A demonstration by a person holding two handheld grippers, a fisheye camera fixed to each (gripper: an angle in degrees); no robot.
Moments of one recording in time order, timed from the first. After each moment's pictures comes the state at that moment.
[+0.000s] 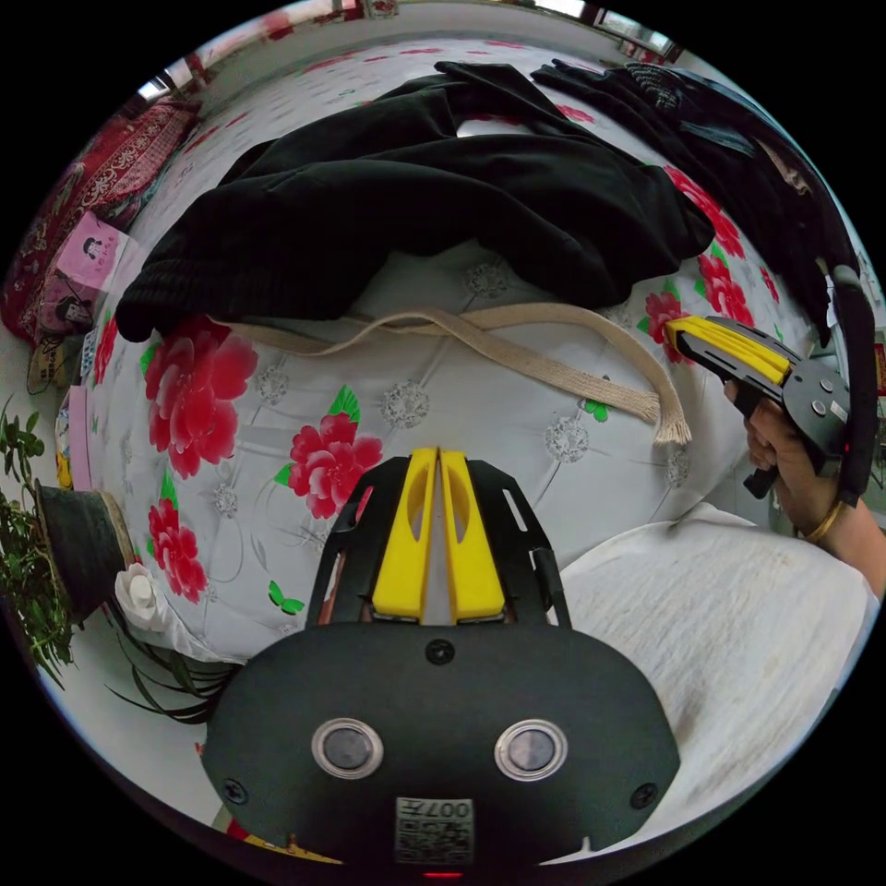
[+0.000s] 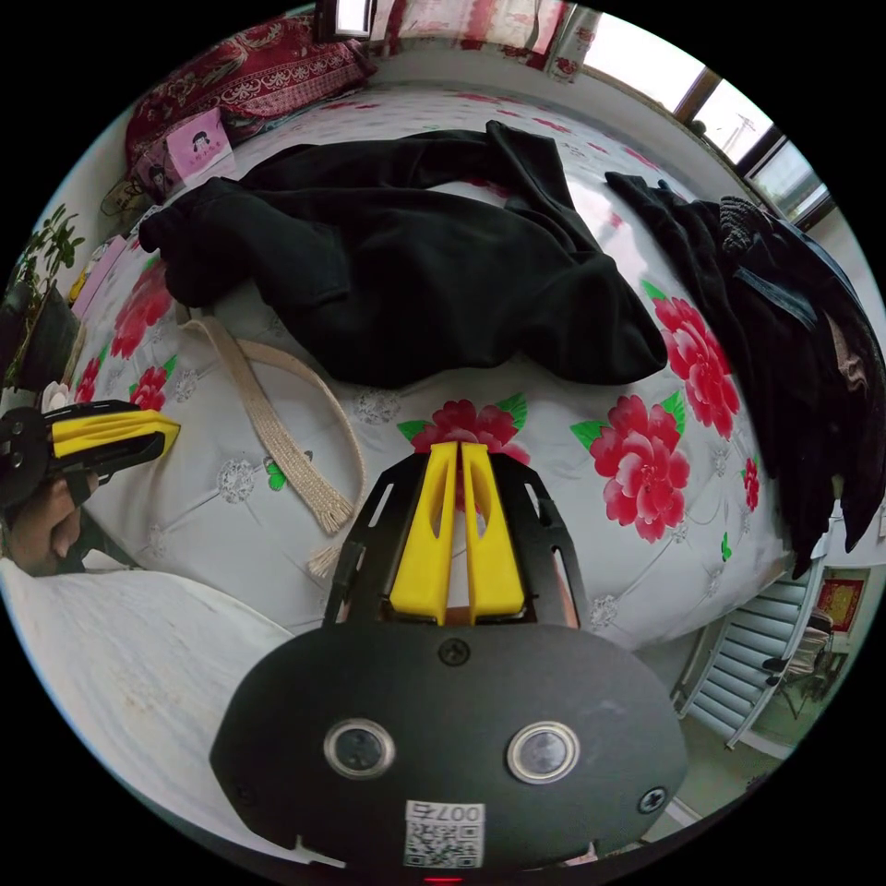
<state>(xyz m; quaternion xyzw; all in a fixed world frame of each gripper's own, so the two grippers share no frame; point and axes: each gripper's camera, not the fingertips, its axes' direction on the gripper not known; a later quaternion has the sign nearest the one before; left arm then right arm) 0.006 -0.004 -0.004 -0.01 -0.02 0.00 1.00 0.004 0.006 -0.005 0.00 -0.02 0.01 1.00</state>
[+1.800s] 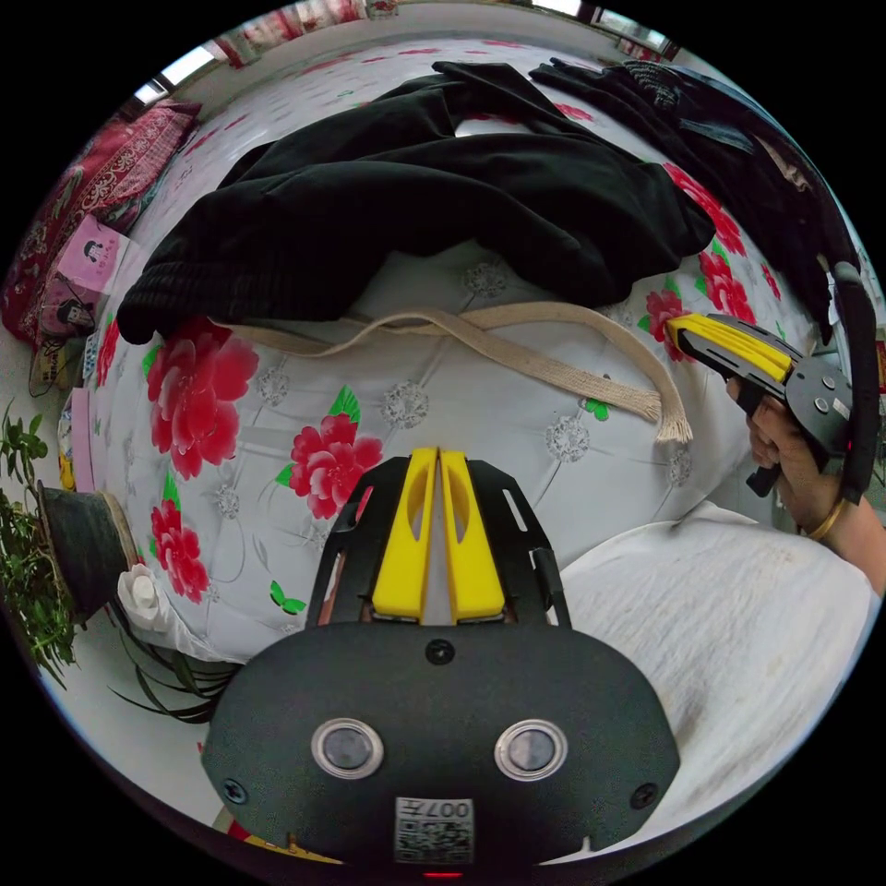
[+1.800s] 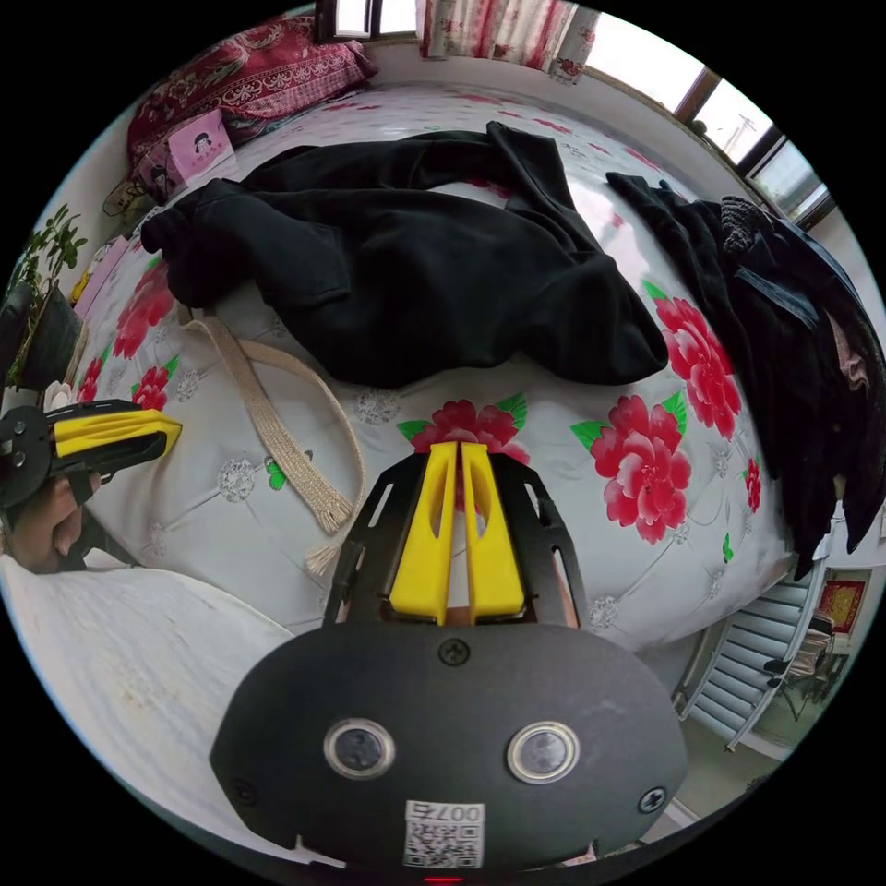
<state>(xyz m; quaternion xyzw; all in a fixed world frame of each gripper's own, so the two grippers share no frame) 0.017 -0.006 -0.006 -0.01 -0.03 0.00 1.00 0.002 -0.005 -0.006 0.01 -0.02 0.01 1.00</state>
